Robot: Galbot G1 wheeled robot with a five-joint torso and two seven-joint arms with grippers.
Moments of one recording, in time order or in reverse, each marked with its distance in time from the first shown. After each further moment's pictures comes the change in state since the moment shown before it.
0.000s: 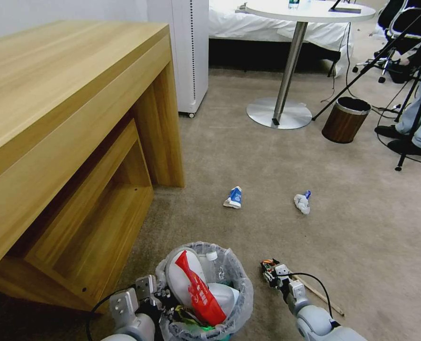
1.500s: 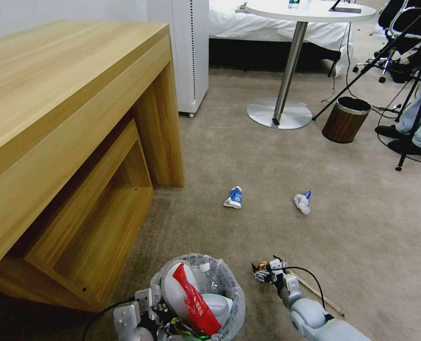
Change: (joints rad) left arm 0.051 0.003 0.013 0.036 0.102 0.022 0.015; right arm 0.006 -0.017 -0.022 0.052 0.029 -0.064 0.024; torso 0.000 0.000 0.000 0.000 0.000
